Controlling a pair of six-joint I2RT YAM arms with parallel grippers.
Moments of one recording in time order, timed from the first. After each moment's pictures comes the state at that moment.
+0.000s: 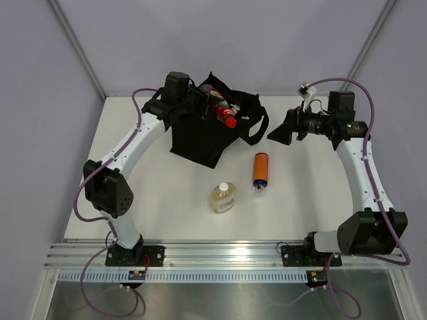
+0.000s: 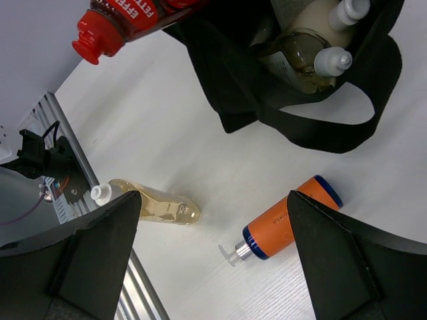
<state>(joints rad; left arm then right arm) -0.44 1.77 1.73 -0.48 0.25 -1.50 -0.01 1.36 1.37 -0.67 -0.96 -0.13</state>
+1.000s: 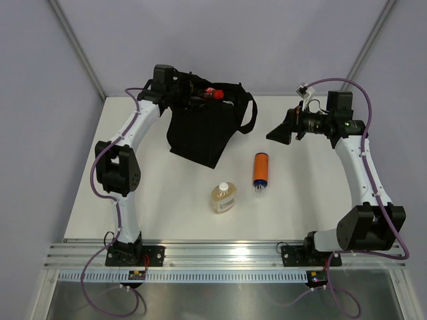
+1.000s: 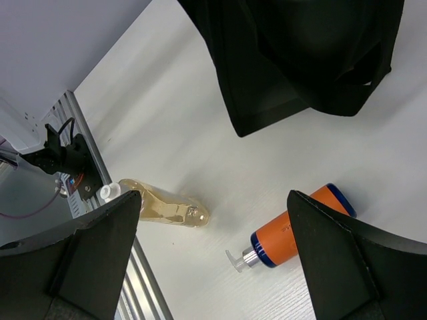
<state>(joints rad) -0.25 2.03 1.92 -0.44 0.27 -1.60 -0.02 1.39 1.36 -0.64 -1.03 -0.12</state>
